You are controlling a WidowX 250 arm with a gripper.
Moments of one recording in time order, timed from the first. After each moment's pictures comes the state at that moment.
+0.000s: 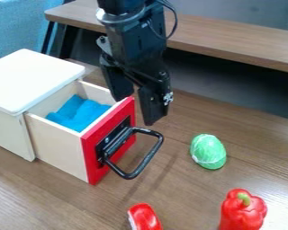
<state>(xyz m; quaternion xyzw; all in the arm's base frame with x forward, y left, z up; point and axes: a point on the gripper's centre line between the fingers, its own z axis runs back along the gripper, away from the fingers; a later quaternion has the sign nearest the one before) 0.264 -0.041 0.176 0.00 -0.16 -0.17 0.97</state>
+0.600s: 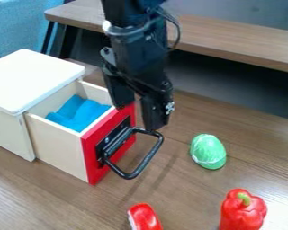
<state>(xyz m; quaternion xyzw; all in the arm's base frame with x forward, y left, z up) 0.267 -0.042 0.162 0.00 -0.13 -0.17 0.98</state>
